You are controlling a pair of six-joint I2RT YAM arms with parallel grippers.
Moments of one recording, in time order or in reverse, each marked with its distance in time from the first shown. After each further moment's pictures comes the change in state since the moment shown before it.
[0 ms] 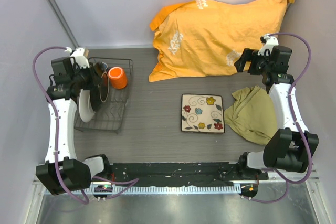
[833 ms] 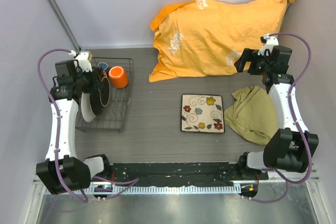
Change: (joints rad) left arm -0.008 0.002 -0.054 0.001 -0.067 0.079; right arm 0.000 0.000 0.000 0.000 0.000 0.003
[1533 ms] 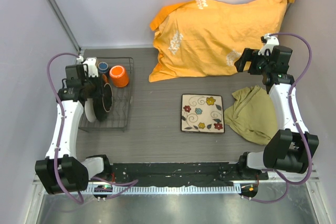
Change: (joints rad) left arm -0.085 -0.006 -0.083 0.005 -0.171 0.002; right arm 0.000 -0.008 0.000 0.001 0.002 0.004
